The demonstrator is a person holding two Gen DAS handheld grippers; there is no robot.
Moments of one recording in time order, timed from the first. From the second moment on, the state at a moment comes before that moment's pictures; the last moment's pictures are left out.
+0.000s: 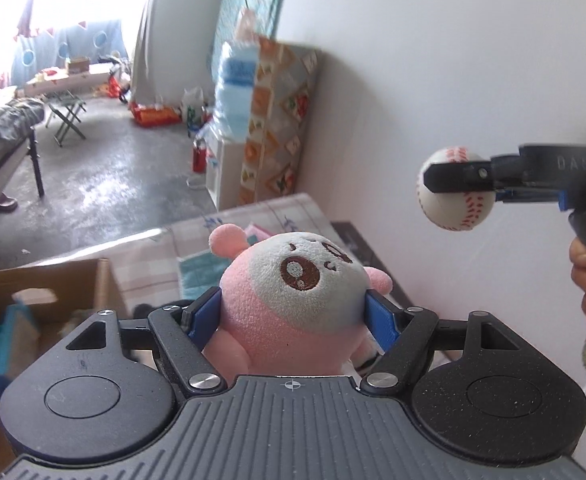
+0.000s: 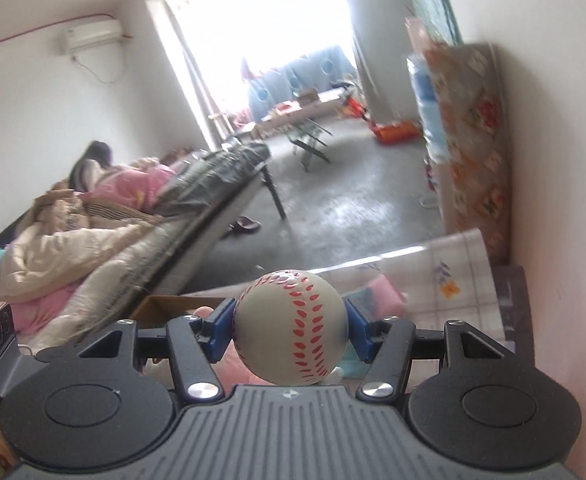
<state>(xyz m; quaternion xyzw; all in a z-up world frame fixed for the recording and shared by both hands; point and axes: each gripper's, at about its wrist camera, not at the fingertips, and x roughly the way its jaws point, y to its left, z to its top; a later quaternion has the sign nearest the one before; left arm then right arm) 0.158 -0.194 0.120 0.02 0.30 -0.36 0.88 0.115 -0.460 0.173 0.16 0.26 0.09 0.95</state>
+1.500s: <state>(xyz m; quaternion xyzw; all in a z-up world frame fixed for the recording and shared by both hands) 0.246 0.017 -0.003 0.14 0.45 -0.17 0.86 0.284 -0.135 0.027 0.14 0.51 0.19 0.82</state>
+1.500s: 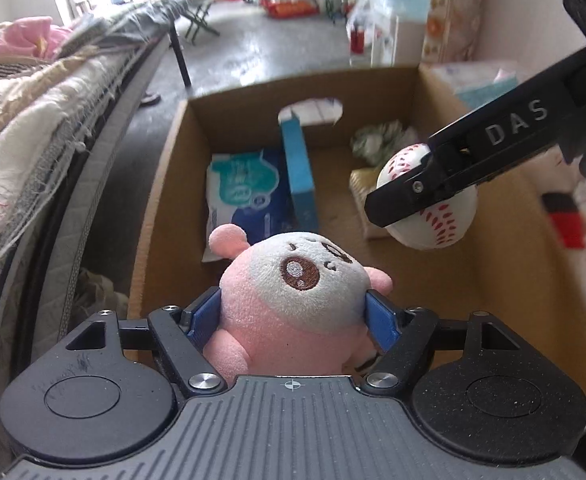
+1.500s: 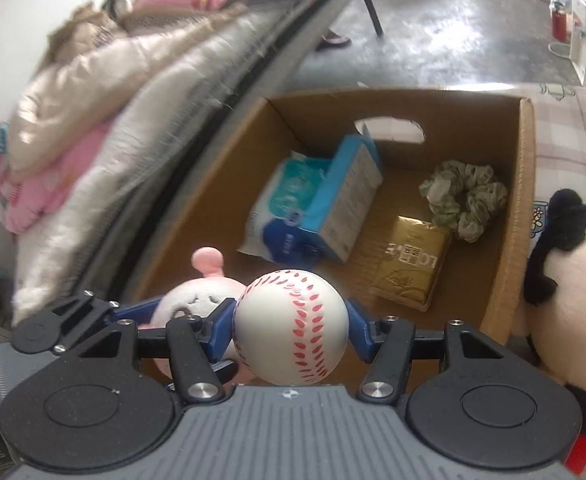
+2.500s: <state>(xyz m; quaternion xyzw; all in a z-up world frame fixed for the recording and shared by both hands) 0.274 0.011 -0.034 0.23 0.51 -0.18 0.81 0.333 -0.097 -0.041 0.10 0.60 0.16 0.78</state>
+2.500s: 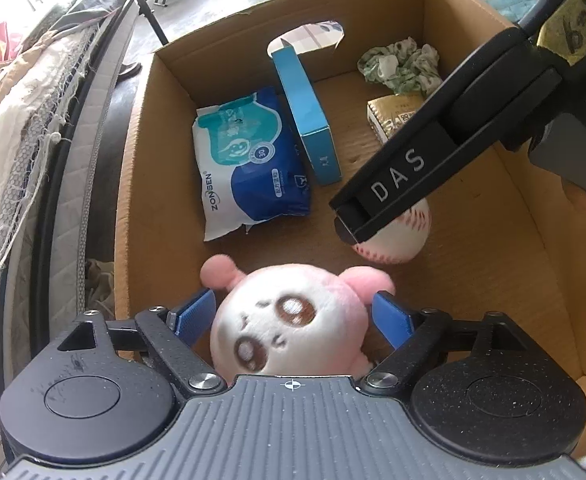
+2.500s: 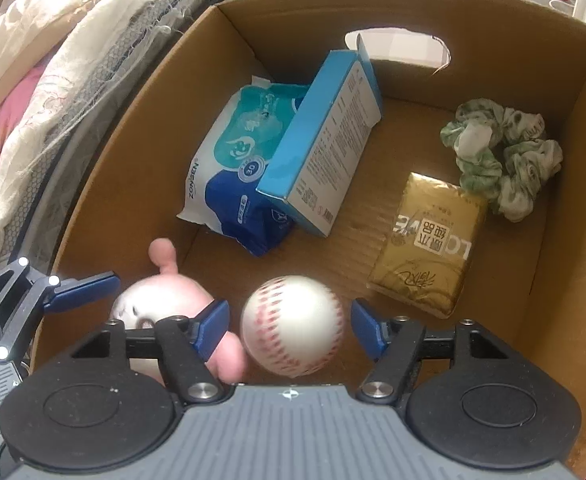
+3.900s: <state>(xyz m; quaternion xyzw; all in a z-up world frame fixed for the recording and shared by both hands) 0.159 0.078 0.081 0.03 0.35 -0.15 0.92 0.119 -0.235 0.122 0.16 0.34 0.20 0.90</state>
